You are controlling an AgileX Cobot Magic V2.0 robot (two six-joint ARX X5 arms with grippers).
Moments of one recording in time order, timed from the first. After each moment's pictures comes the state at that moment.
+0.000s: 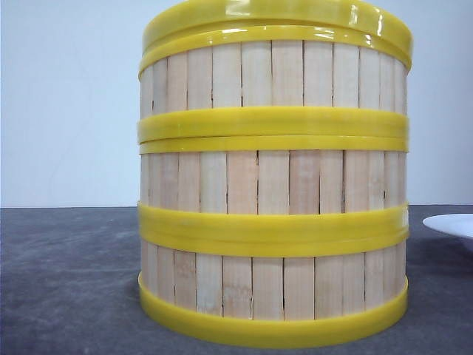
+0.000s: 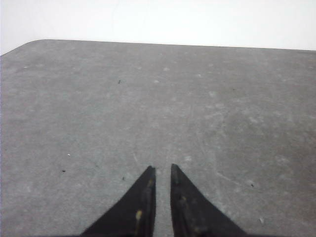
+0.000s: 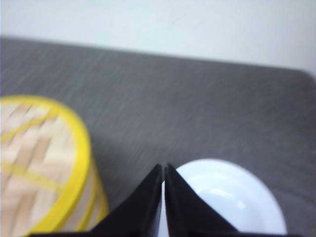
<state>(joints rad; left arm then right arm) -0.13 0.00 0.05 -0.22 -0.21 -0.05 0.58 0.63 1.09 -0.84 0.41 0.21</state>
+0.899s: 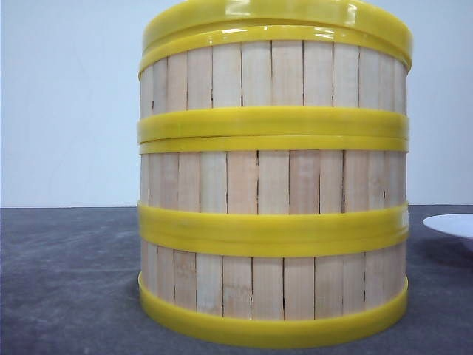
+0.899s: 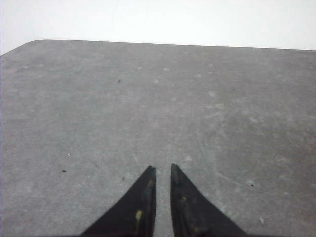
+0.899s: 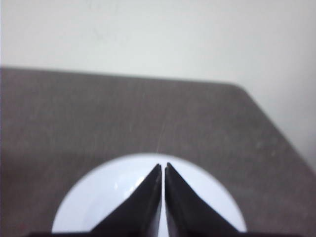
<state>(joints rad) -0.13 0.00 0.05 -0.22 -0.21 -0.05 -0.02 0.16 0.27 -0.25 0.03 -0.03</state>
